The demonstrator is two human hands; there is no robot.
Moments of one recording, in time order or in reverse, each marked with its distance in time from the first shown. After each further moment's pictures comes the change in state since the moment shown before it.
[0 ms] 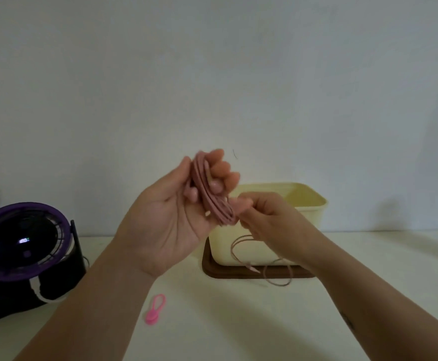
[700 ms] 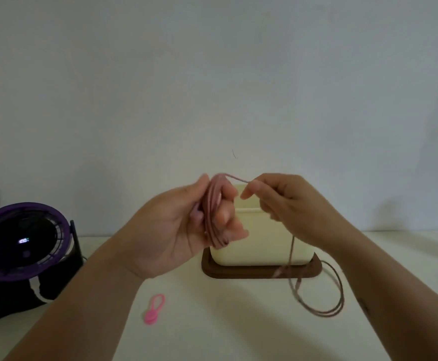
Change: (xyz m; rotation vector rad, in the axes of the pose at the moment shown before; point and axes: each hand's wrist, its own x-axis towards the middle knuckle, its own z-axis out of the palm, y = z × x) left_hand -0.005 -0.003 -0.005 0.228 -0.136 -0.201; right_hand 0.001 -0.004 -0.029 -0.176 0.119 -0.044
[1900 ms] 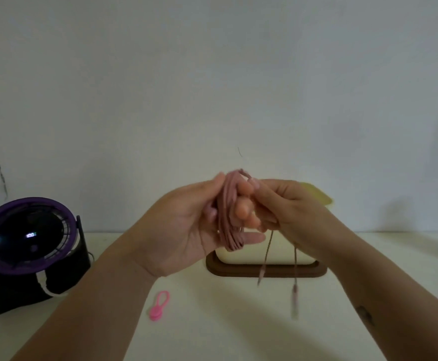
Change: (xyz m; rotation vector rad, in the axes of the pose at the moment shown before) left_hand 0.001 0.002 0.007 -0.005 -0.022 0.010; right_hand -0.001 -0.002 0.017 0.475 -0.165 0.056
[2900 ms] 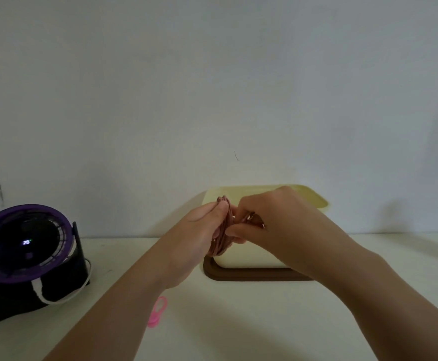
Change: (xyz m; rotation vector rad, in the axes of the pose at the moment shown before) left_hand 0.009 -0.027 0.003 0.573 0.399 -0.037; right_hand -0.012 -0.027 0.012 -1.067 -0.003 -0.048
